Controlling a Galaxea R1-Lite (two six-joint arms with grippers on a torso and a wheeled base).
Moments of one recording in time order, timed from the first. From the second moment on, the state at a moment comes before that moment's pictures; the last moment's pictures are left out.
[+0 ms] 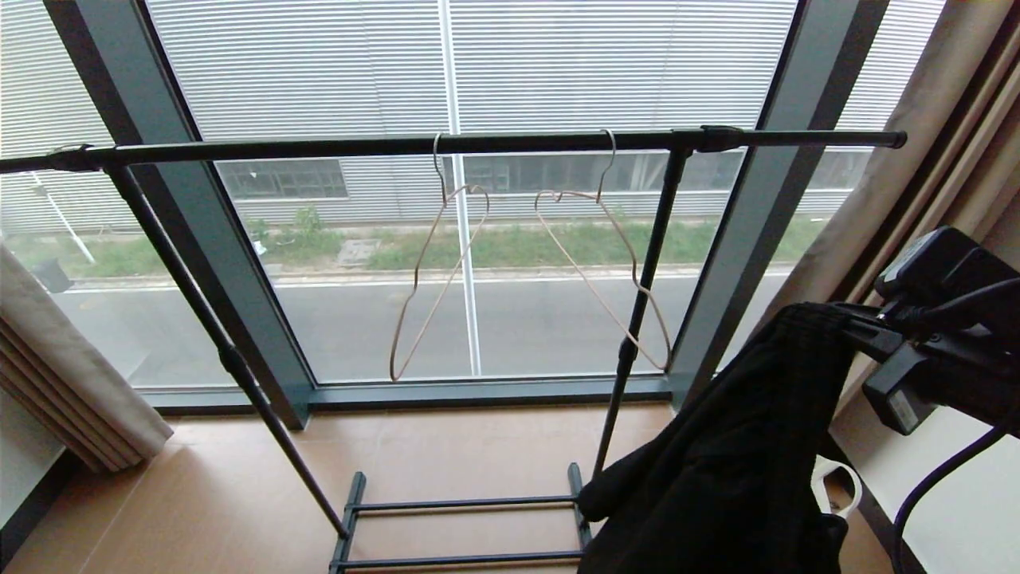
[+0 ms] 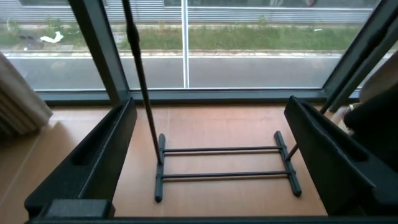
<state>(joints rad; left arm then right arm) 0.00 0.00 -0.04 0.10 0.00 0.00 0.44 1.24 -0.66 -0.31 -0.24 -0.62</state>
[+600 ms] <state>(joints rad) 0.00 0.00 -0.04 0.10 0.00 0.00 0.41 1.22 -0.65 -0.30 -0.24 -0.61</state>
